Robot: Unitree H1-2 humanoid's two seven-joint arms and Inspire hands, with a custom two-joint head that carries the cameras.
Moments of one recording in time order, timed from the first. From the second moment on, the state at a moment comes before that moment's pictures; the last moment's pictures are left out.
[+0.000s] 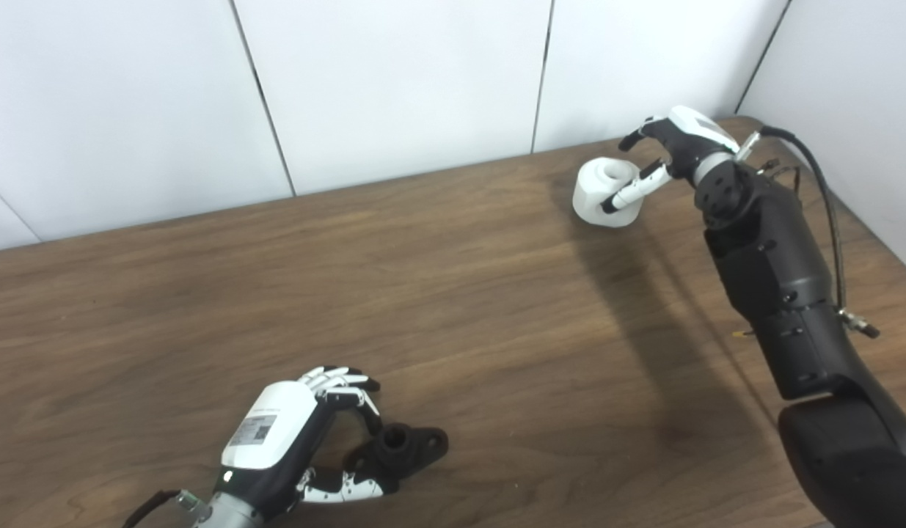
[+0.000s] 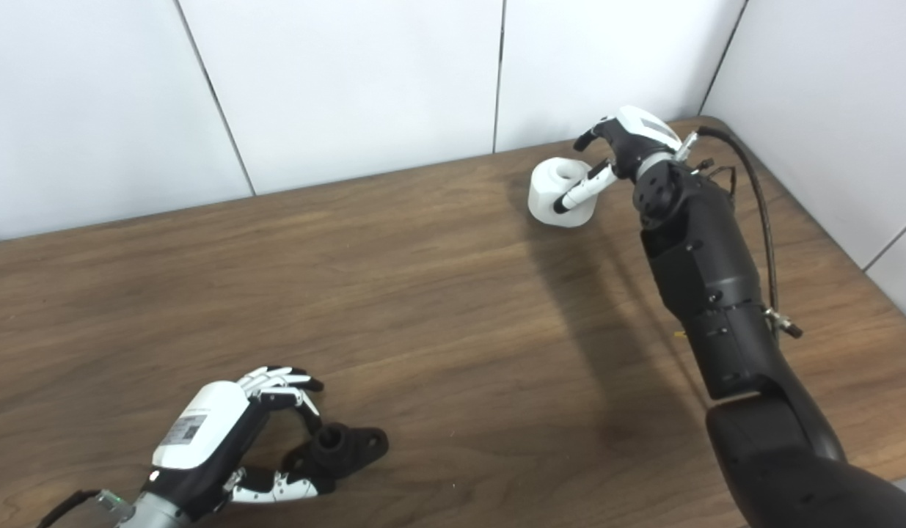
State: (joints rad) left arm 0.04 0.30 -0.33 -0.34 0.75 -0.06 -0.32; right arm -0.57 -0.49 -0.07 0.19 -0.87 0.48 0.47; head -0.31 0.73
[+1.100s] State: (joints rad) left arm 0.04 0.29 -0.34 -0.33 0.76 -0.07 -0.30; right arm -0.55 -0.54 -0.03 0.22 -0.81 0.48 0.47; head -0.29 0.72
